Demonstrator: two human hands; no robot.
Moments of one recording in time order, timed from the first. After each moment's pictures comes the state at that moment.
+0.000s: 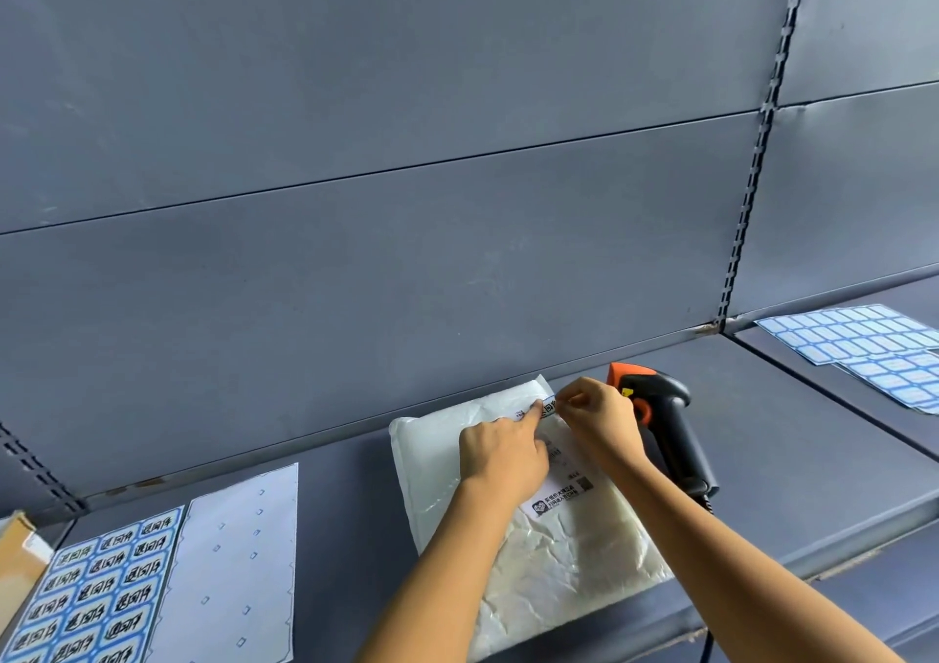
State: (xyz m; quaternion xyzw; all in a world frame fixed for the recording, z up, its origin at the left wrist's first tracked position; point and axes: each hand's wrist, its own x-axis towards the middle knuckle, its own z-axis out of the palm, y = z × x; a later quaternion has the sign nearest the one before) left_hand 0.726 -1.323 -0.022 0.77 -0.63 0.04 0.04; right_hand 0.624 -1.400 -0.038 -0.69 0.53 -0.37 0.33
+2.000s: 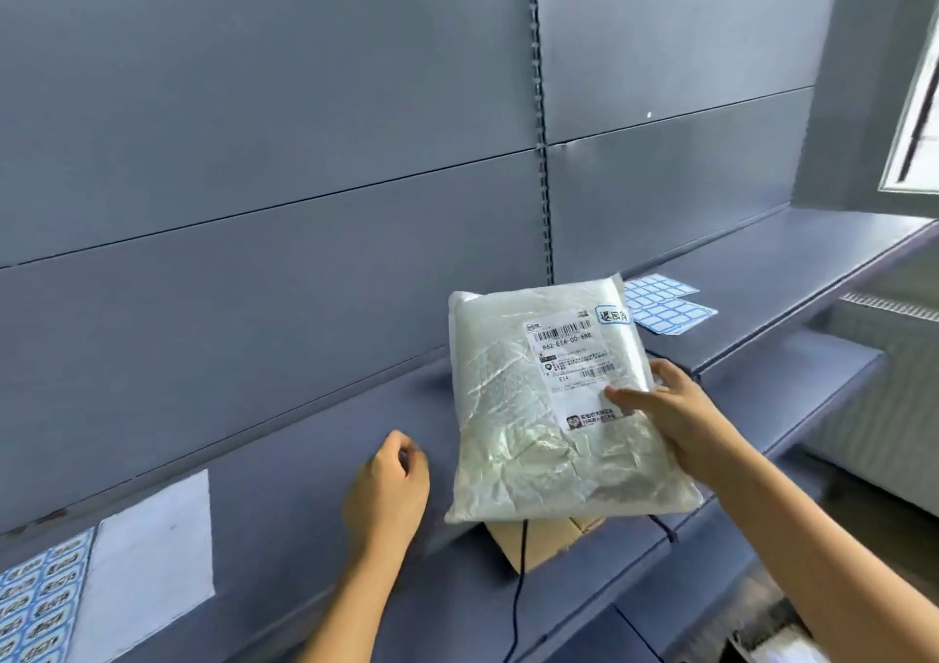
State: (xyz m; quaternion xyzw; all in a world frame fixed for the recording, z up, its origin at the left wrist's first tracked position) left_hand 0.664 -1.196 -0.027 0.78 -0.50 -0.03 0.36; right_hand 0.390 -1.254 0.026 -0.45 0.47 -0.50 0.58
